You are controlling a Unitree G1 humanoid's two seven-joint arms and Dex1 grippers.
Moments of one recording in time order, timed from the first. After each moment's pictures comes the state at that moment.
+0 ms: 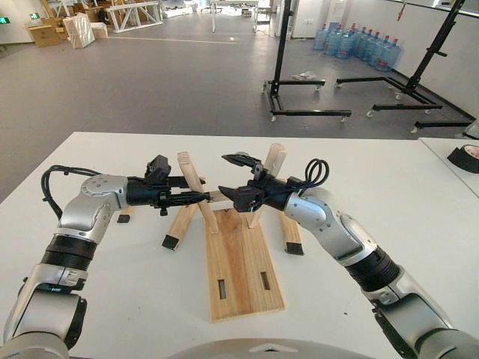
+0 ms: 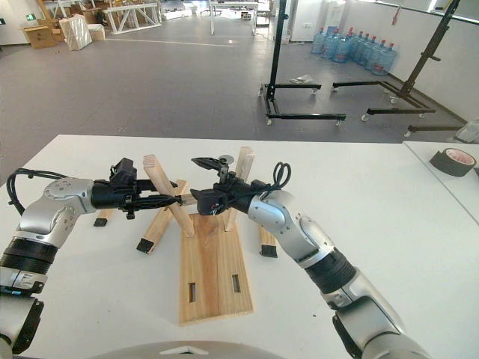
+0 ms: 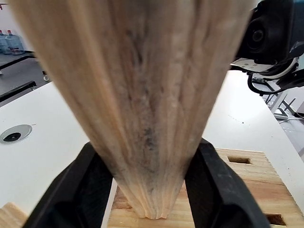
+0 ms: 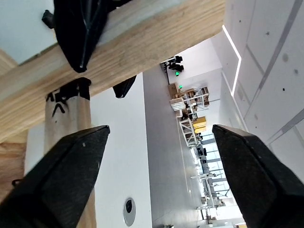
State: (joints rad) left arm -0.47 0.68 -0.16 0.23 -0.55 0.29 -1.28; right arm -0.46 -0.46 0.50 -0.16 -0.47 -0.10 0.52
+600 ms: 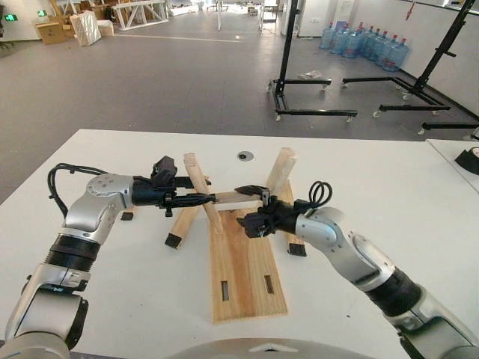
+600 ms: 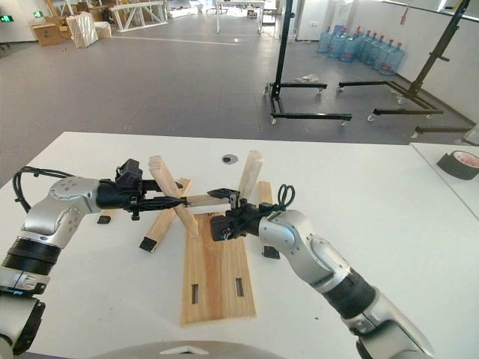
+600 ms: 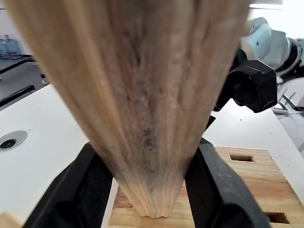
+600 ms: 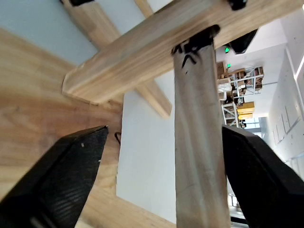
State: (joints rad) left arm -0.46 0.67 -0.22 0.19 -0.55 0.27 -1.26; right arm -0.30 -0.63 0.56 -0.31 -0.49 0.03 0.65
